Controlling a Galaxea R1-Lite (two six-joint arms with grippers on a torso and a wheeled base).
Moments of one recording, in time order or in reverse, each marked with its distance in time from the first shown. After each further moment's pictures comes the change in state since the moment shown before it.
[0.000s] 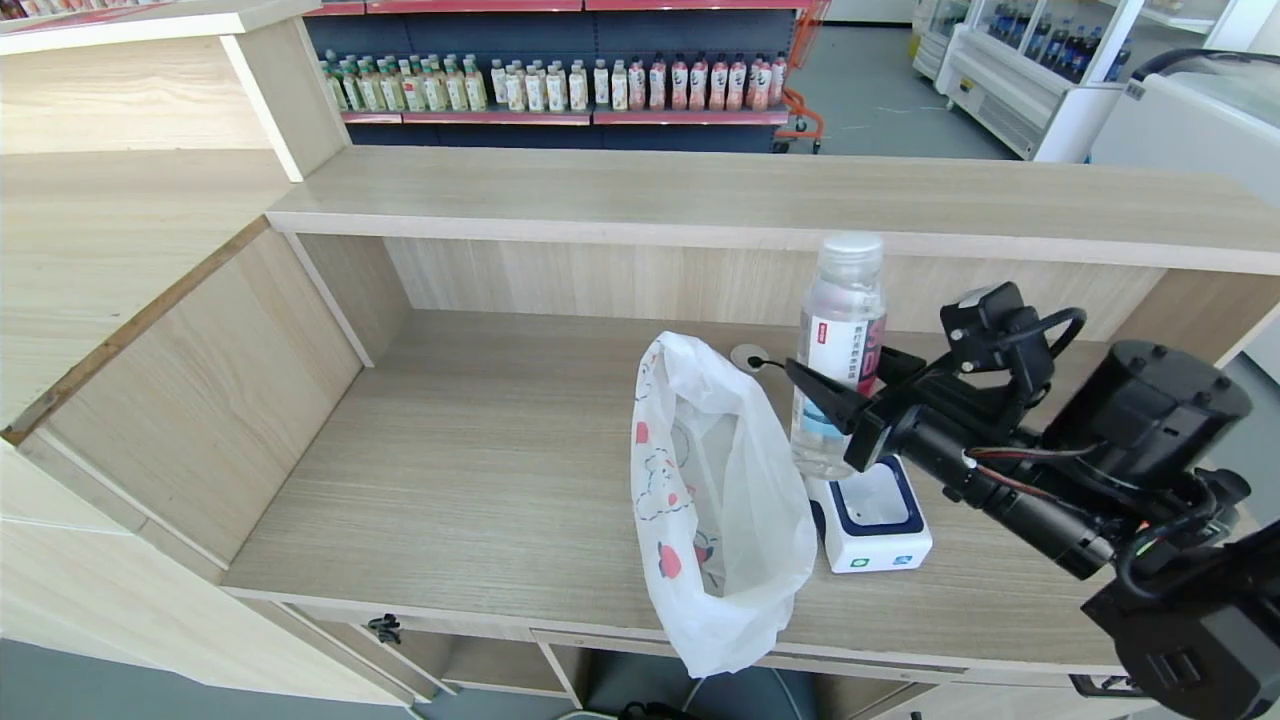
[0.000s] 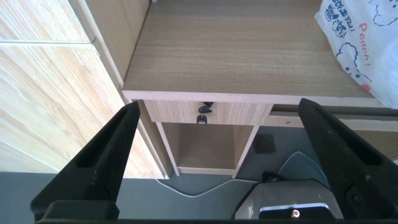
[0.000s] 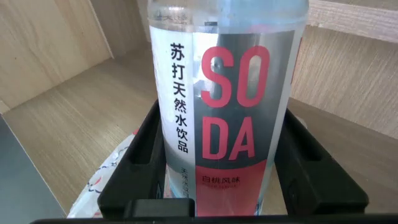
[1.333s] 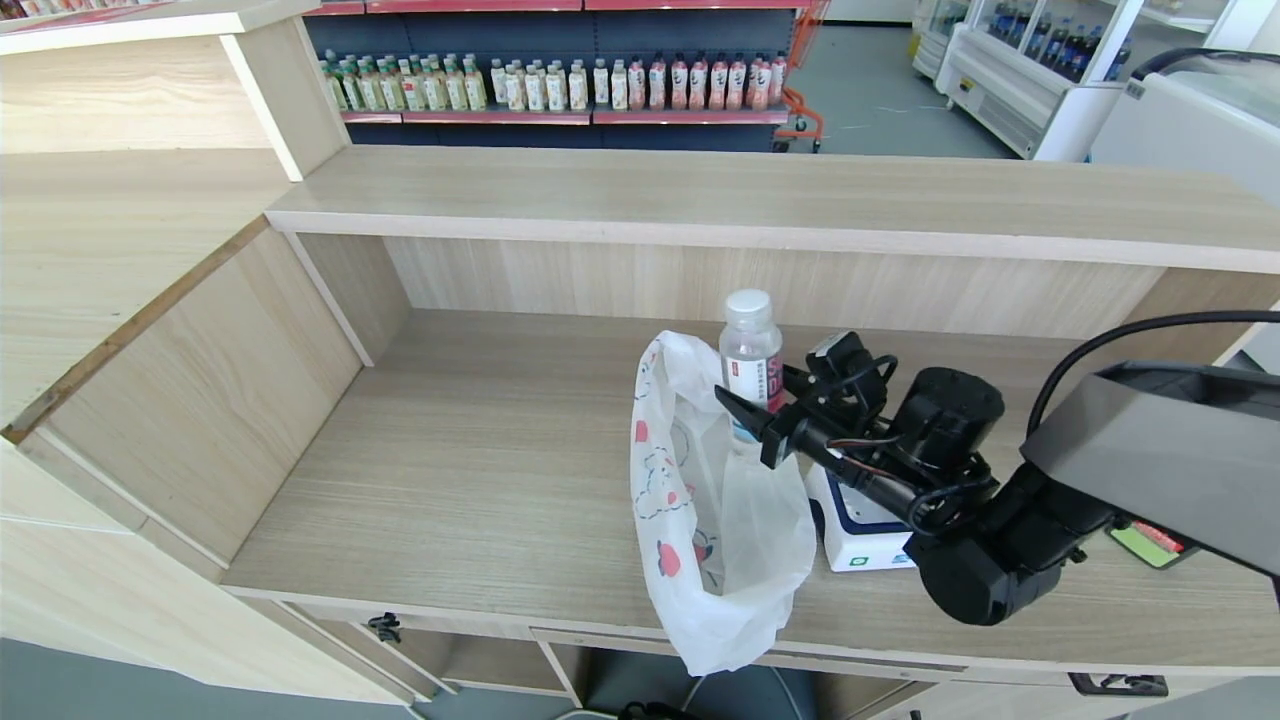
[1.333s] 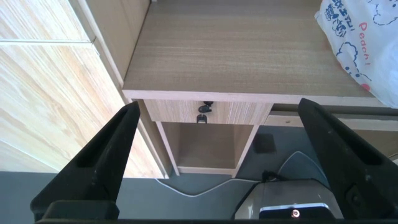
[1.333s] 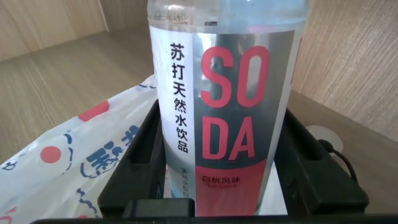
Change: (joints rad) left arm 0.000 0.000 0.000 0.000 0.000 0.000; right arm -0.059 0.425 -0.336 -0.087 0.171 -0.075
